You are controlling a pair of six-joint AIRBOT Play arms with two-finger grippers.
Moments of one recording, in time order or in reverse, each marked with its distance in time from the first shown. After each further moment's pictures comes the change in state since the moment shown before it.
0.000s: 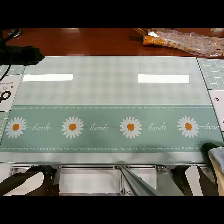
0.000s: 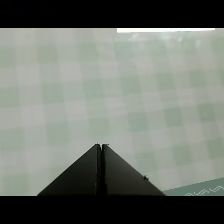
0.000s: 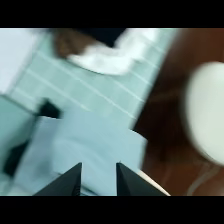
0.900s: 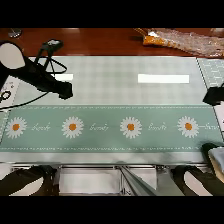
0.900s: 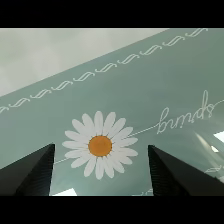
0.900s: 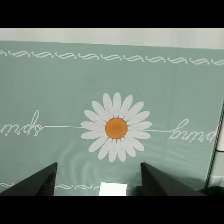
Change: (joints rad) left arm -0.418 0.000 0.000 0.415 -0.465 -0.263; right arm 0.811 -0.249 -0.218 0.234 -0.125 -0.080
